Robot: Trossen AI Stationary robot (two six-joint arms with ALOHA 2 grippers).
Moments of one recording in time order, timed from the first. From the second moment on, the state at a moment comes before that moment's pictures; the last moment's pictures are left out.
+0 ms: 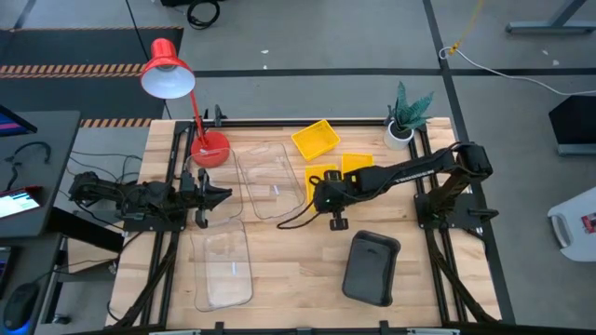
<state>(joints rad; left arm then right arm) -0.23 0.07 0.01 0.16 -0.40 -0.20 0.07 1.66 1.18 -0.67 0.16 -0.06</state>
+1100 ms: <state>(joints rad) -0.23 0.07 0.01 0.16 -0.40 -0.20 0.02 1.24 0.80 -0.67 0.30 0.07</state>
